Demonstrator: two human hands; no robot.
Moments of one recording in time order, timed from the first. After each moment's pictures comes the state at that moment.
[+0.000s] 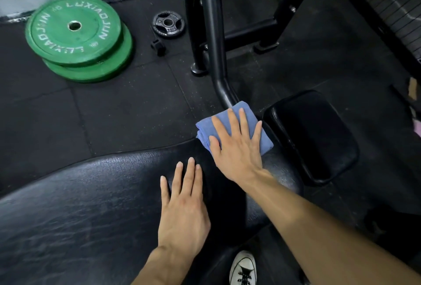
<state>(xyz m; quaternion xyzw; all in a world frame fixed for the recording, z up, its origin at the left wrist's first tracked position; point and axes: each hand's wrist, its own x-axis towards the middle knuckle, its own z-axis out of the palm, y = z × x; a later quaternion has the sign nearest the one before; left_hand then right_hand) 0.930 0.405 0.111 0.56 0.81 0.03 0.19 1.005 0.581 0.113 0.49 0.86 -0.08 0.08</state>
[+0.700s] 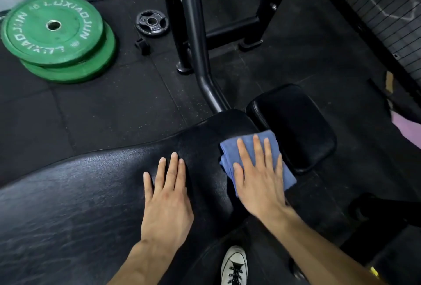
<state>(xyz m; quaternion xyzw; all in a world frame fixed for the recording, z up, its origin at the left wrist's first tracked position) 0.929 0.404 0.114 0.56 0.81 0.02 0.18 1.114 0.528 0.117 0.57 0.81 -0.09 0.10</state>
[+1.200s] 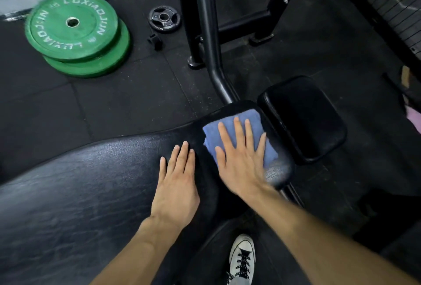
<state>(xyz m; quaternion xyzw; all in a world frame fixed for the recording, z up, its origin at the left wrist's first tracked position) 0.914 0.399 0.130 0.57 0.78 0.05 0.23 1.053 0.514 0.111 0.52 0.85 -0.07 0.06</state>
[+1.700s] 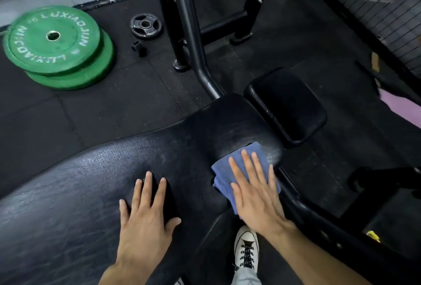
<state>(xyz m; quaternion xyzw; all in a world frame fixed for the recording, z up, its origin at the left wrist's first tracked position) 0.882 0.299 0.132 0.55 0.80 -0.01 0.24 1.129 0.423 0.117 0.52 0.85 -0.09 0.08</state>
